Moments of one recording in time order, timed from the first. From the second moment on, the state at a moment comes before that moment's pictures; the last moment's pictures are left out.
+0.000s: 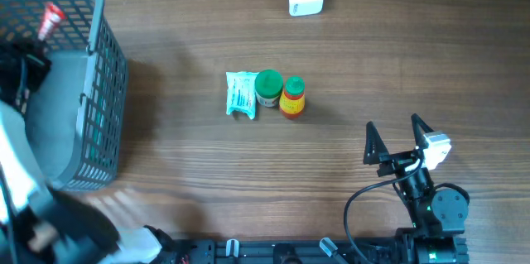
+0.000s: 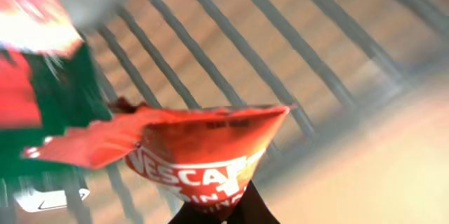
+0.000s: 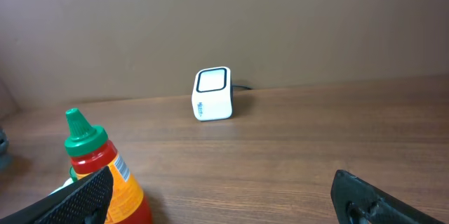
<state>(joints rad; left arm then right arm) 0.70 1.57 1.35 -0.41 0.58 -1.93 0.01 0.01 0.01 0.01 -0.21 0.18</state>
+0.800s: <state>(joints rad) -0.44 1.33 1.35 -0.06 0.08 -0.97 0.01 0.01 0.01 0.01 -0.21 0.18</state>
